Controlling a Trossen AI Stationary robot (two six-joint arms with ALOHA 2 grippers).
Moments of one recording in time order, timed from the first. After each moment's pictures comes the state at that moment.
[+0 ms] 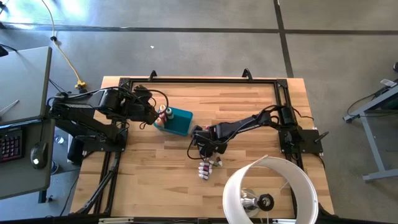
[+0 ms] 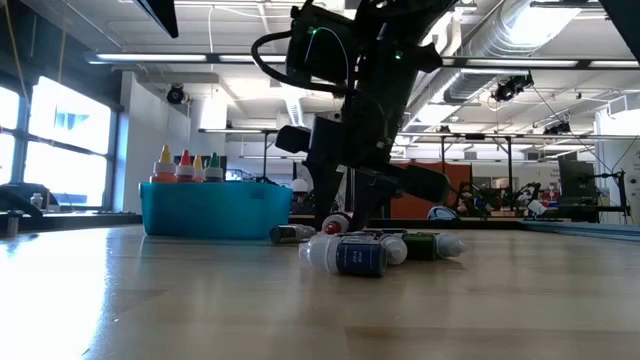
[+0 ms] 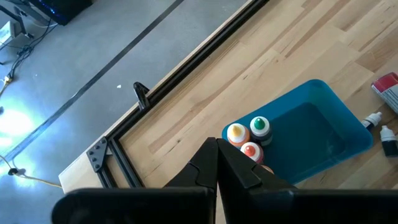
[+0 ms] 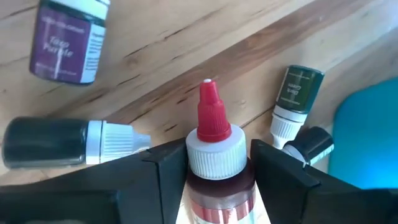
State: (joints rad) left arm -0.12 1.23 1.50 -1.57 -0.77 -0.82; right arm 0.06 2.10 1.40 -0.58 0.21 -1.08
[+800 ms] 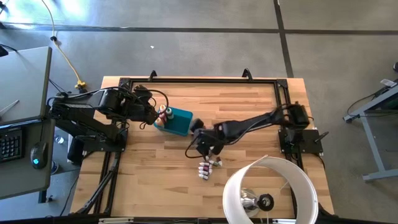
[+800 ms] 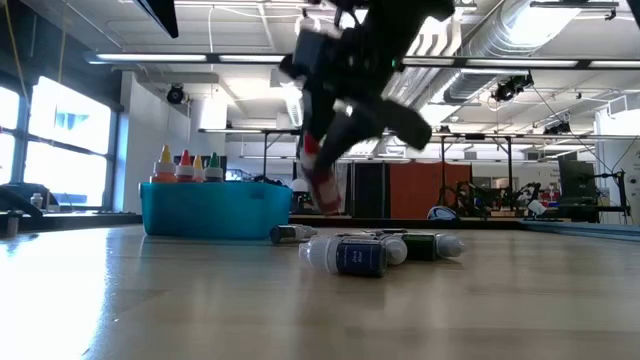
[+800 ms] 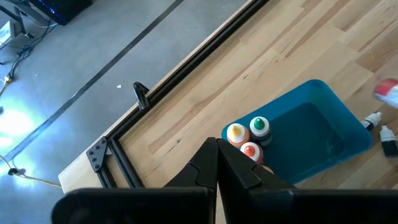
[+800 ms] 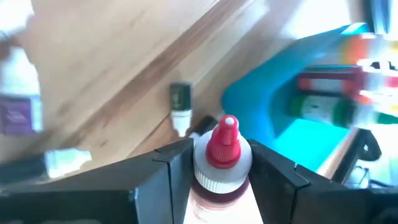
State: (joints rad) left arm -0.12 1.23 1.50 -1.57 -0.77 -0.82; right arm 0.11 1.91 1.42 -0.48 0.29 -0.84
